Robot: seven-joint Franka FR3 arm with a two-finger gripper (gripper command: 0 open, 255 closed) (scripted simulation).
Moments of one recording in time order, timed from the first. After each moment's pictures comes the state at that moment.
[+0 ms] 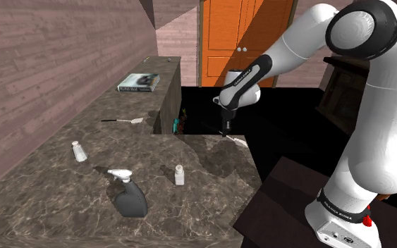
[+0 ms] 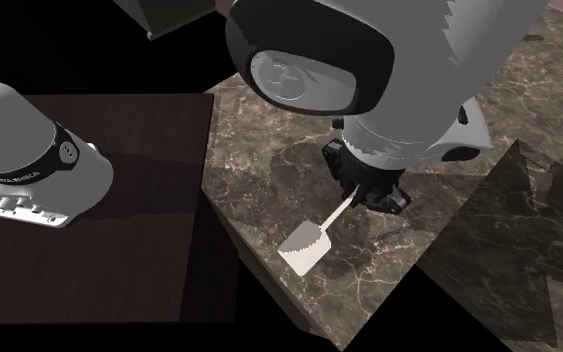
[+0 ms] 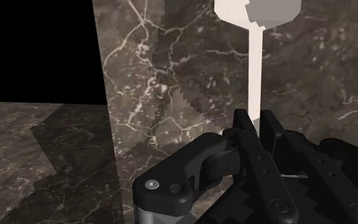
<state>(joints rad) 0.06 0.20 -0.22 -2.32 0.17 2.55 -1.01</state>
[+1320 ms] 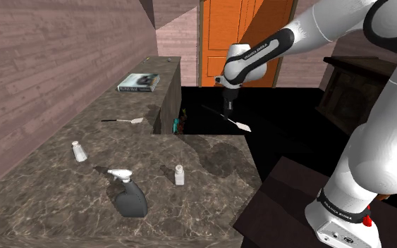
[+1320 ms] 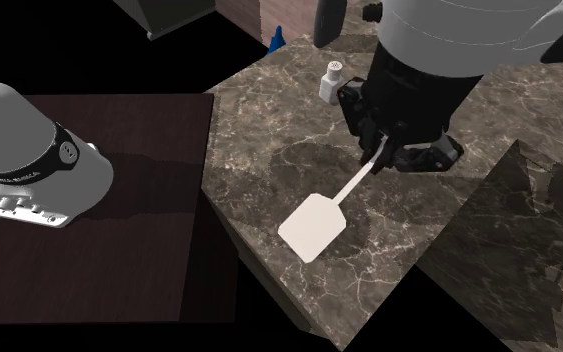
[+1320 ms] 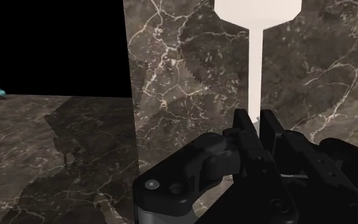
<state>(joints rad) 0.07 0.01 -0.24 -2.24 0.07 2.29 -0.93</state>
